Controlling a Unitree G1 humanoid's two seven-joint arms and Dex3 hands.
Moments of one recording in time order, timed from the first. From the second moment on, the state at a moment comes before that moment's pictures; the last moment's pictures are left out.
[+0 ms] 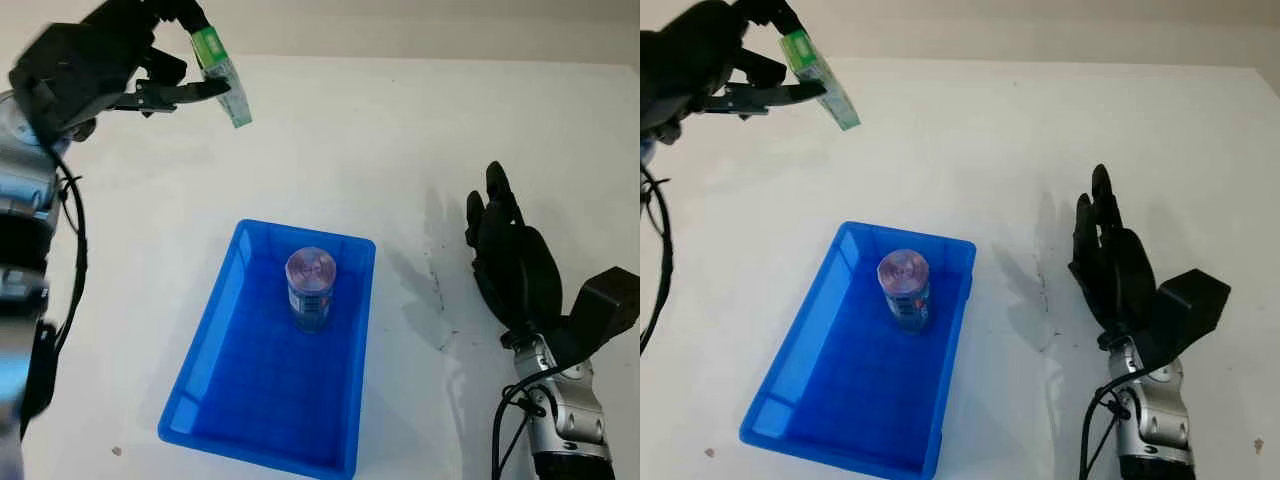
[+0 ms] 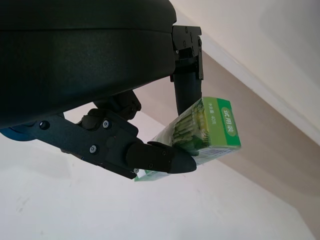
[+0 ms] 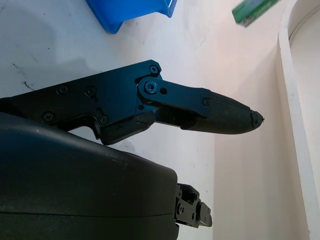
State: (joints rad) left arm -0.84 0.72 0.03 0.32 0.06 -0.02 -0.46; right arm -0.14 -0.20 -0.21 0.06 0.29 0.01 0.26
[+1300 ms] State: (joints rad) left arm -0.55 1.07 0.32 -0.68 -0.70 1.12 -0.67; right arm -0.21 -0.15 -0.17 0.15 0.27 -0.01 0.23
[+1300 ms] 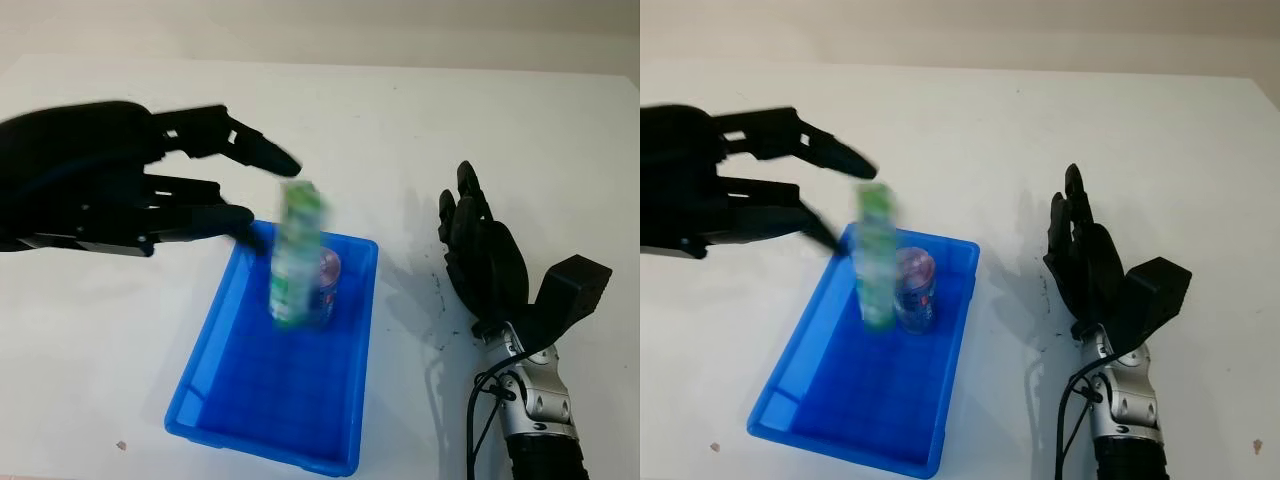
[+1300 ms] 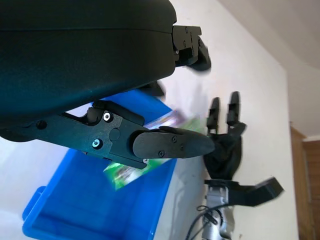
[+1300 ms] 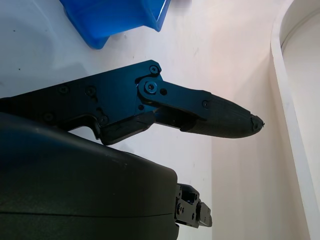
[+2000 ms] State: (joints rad) left arm -0.47 0.84 0.27 -0.56 -0.46 0.89 -0.38; right arm -0.20 -0.15 -0.17 0.14 0.27 -0.01 0.23
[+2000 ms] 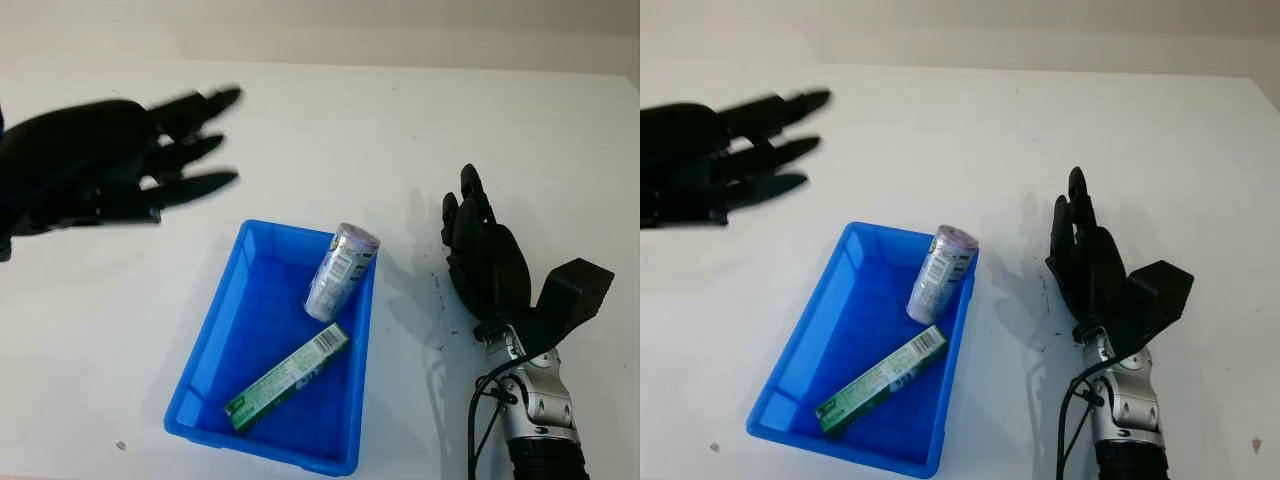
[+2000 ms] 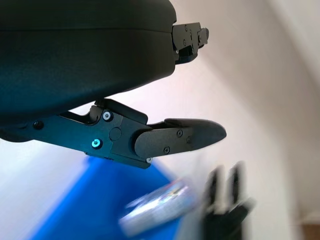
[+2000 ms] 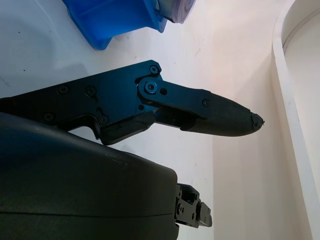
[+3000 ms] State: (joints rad) left arm -0.41 0.37 0.23 0.14 -0.09 0.16 -0.08; right arm -0.30 -0.25 -0.21 0.05 0.20 0.08 0.19
